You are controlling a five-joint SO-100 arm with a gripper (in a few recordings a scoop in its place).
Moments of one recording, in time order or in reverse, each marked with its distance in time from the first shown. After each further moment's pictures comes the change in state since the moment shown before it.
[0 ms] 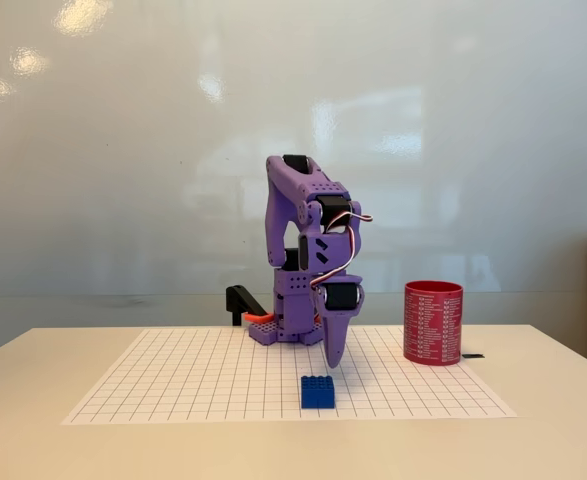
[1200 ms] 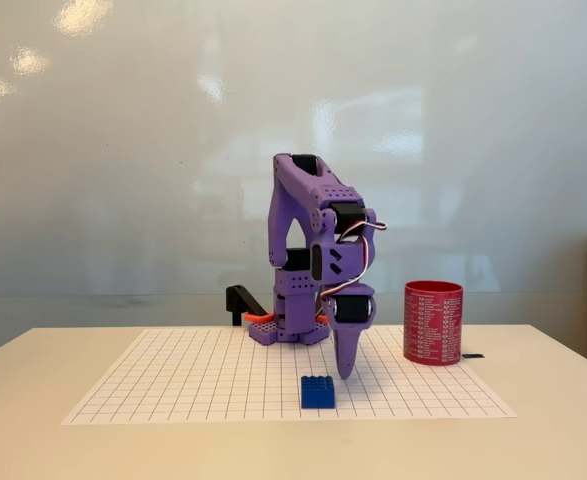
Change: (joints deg) arm -2.2 -11.9 -10.1 -1.1 4.0
